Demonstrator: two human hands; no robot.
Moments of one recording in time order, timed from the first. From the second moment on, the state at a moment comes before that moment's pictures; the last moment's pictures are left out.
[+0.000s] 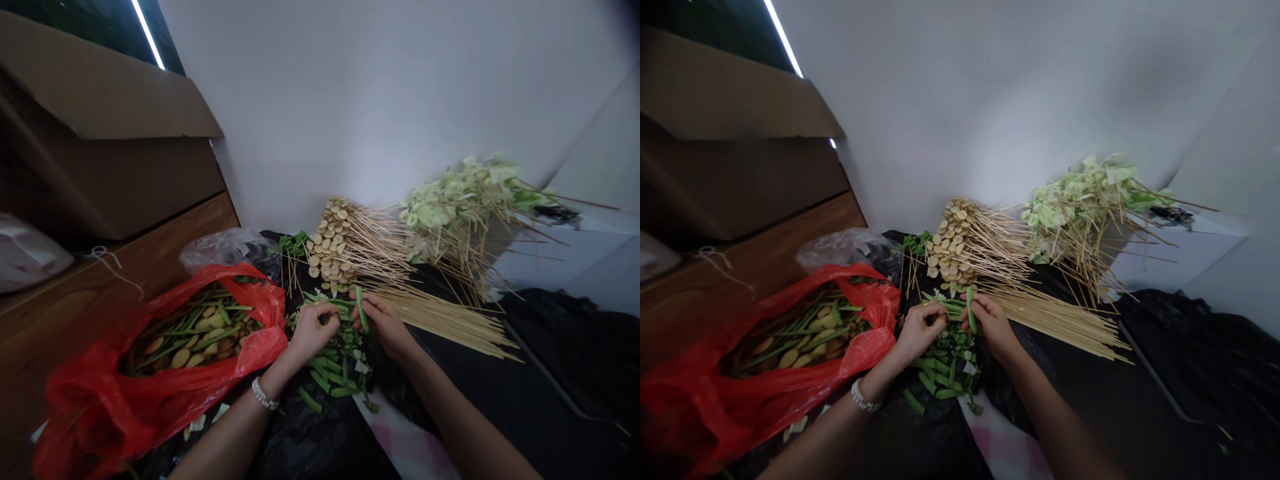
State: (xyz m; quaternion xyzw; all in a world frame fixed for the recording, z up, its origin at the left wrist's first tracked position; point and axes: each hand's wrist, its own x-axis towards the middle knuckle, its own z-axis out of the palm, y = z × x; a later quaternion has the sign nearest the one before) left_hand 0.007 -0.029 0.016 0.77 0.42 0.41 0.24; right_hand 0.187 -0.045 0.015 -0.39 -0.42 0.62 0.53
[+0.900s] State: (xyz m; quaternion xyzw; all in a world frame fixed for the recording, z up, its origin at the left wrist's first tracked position) left_hand 0.004 -0.026 0.012 0.91 0.35 0.25 0.03; right_hand 0.181 -0.048 -0.014 -0.47 -0.85 -0.08 0.22
